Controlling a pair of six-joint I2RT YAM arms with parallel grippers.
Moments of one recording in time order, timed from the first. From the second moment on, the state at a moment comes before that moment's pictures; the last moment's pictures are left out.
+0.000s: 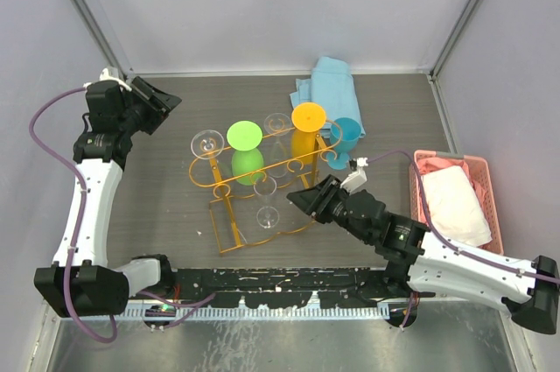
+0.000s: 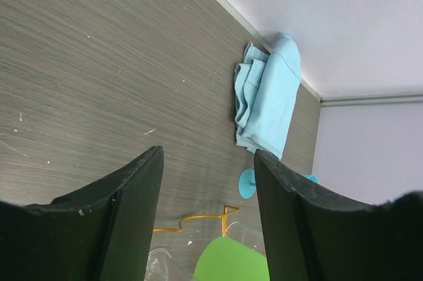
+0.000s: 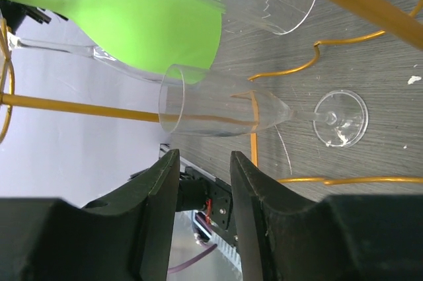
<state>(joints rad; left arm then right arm) 0.05 1.16 1.24 -0.51 0.23 -0.81 1.09 0.72 0.53 -0.08 0.33 1.23</state>
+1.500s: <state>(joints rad) 0.05 1.04 1.09 -0.50 0.18 -0.76 1.38 1.18 0.33 0.34 0.51 0.57</state>
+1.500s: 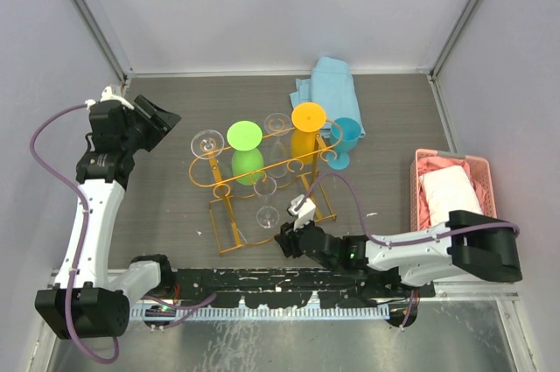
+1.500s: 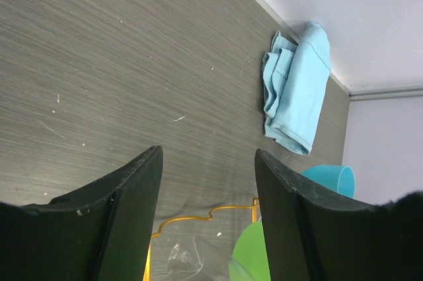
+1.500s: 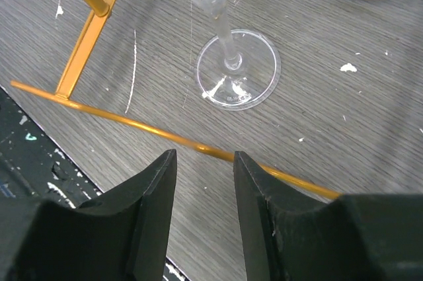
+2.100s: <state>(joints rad) 0.05 1.02 1.07 -0.50 0.19 -0.74 1.42 1.29 0.35 0.57 0.66 0.44</state>
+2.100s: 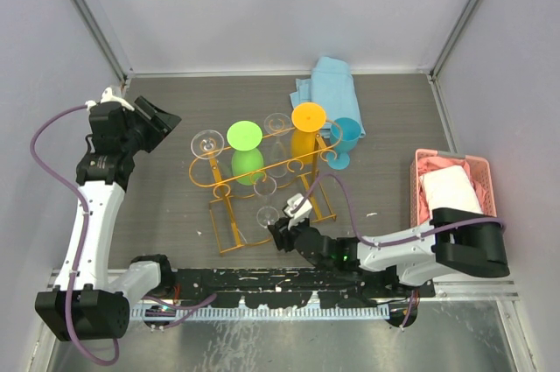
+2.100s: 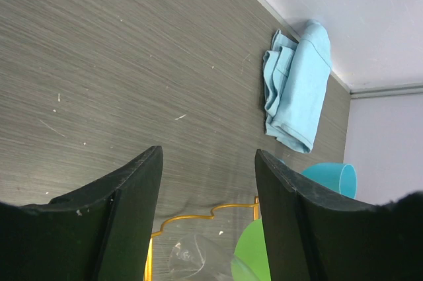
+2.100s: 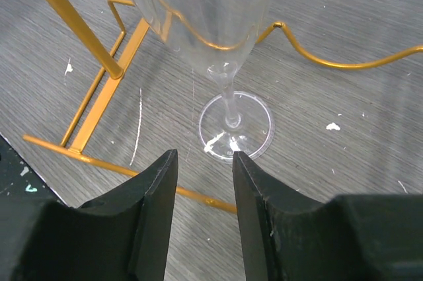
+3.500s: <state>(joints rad) 0.02 1.00 1.07 -0.50 0.19 -0.72 1.43 1.81 0.42 1.20 0.90 0.20</state>
